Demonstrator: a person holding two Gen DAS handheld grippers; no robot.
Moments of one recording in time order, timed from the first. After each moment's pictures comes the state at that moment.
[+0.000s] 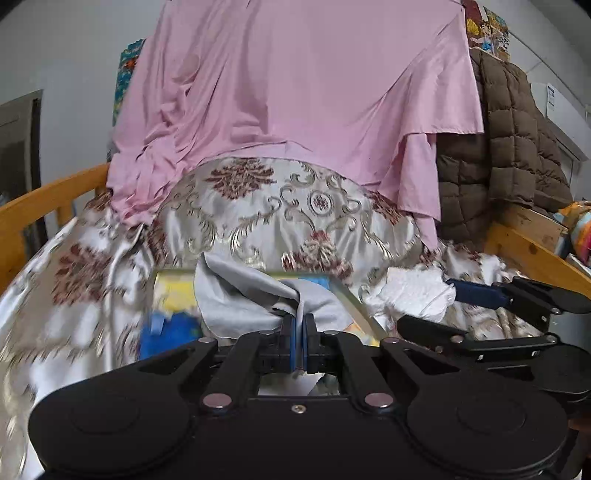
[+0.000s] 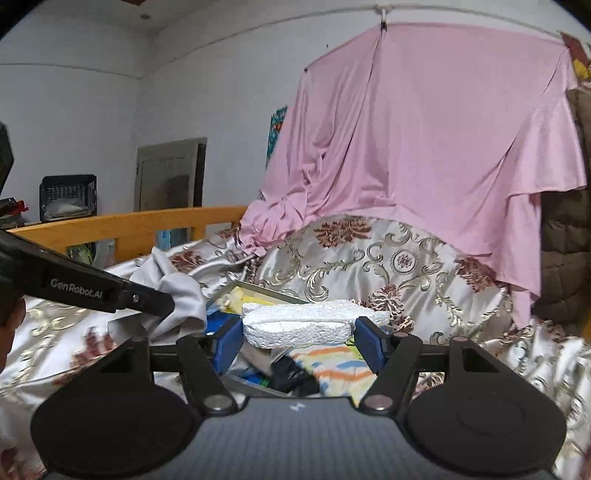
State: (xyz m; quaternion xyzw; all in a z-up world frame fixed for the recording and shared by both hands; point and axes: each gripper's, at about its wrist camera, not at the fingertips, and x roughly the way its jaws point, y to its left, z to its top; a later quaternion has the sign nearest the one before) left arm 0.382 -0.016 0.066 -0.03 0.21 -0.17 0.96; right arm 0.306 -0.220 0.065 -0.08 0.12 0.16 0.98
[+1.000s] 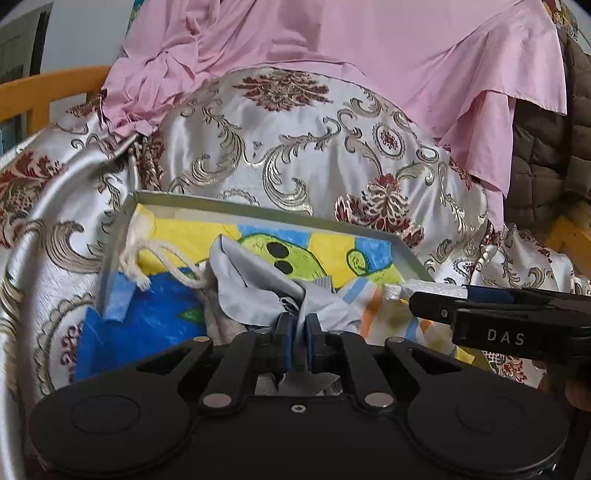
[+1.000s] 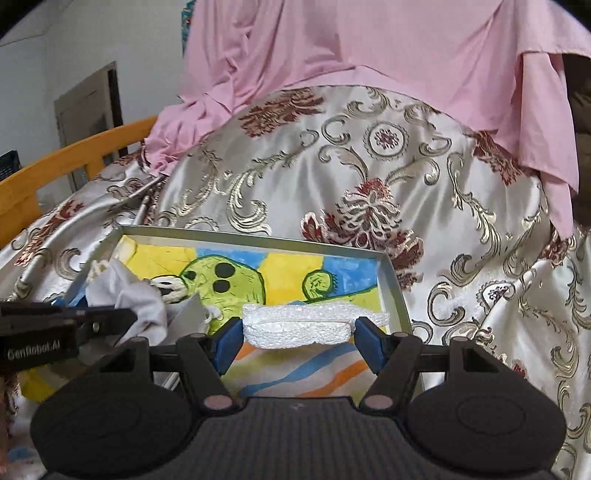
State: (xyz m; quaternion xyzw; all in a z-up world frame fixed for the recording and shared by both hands) left arm 0.537 -0.009 -0.034 -0.09 0.31 -0.16 0.93; right arm 0.525 -0.223 -0.005 -0.01 0.29 0.07 0.95
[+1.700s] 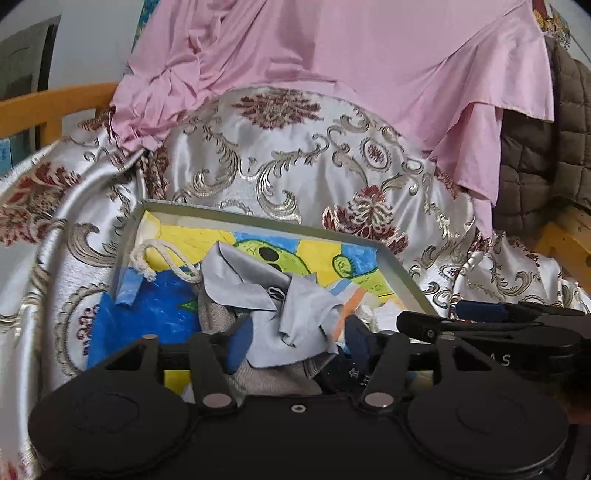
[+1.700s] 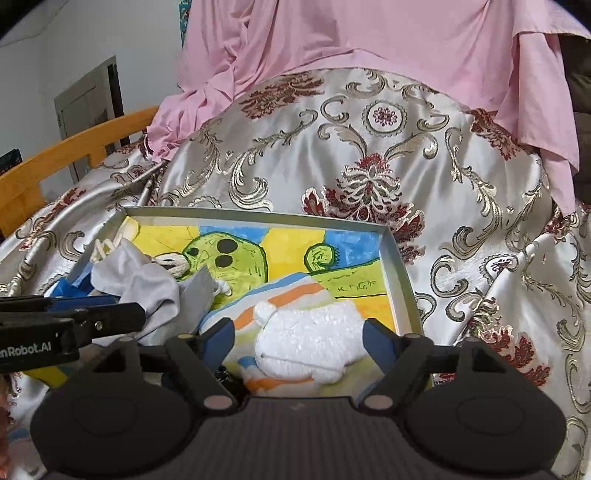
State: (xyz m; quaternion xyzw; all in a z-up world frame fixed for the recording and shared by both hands) left arm 0.491 -0.013 -0.015 -0.08 0.28 -0.15 0.94; right arm 0.502 -0.227 -0.012 0.00 0.30 0.08 0.95
